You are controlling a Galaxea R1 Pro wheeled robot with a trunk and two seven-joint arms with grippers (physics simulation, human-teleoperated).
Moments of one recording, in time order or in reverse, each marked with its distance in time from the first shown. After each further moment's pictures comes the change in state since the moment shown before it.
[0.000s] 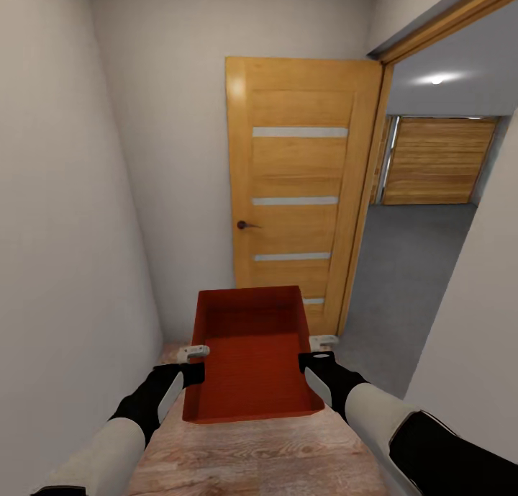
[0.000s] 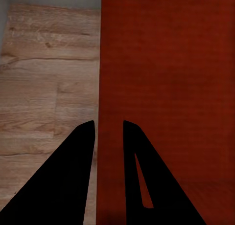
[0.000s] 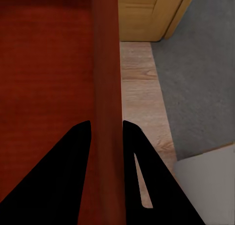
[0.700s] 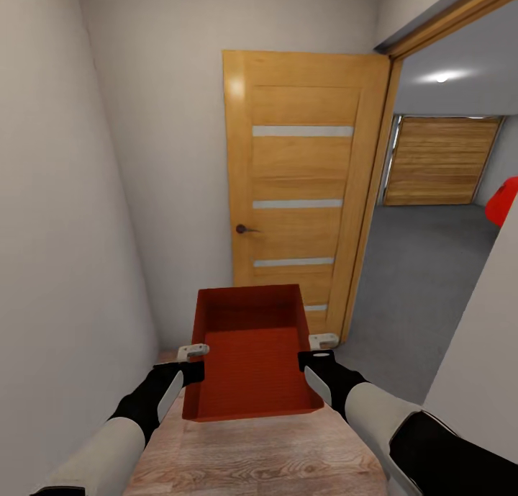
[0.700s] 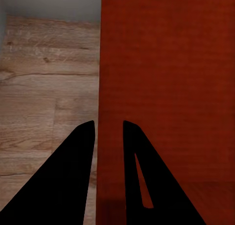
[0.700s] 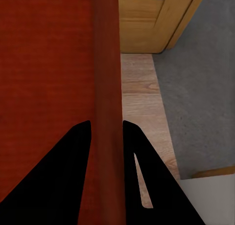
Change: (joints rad) left arm 0.001 0.001 -0.002 -0.012 0.003 0.002 0.003; right arm 0.000 -0.001 -0.016 -0.010 0.020 0.002 0.000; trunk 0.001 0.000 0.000
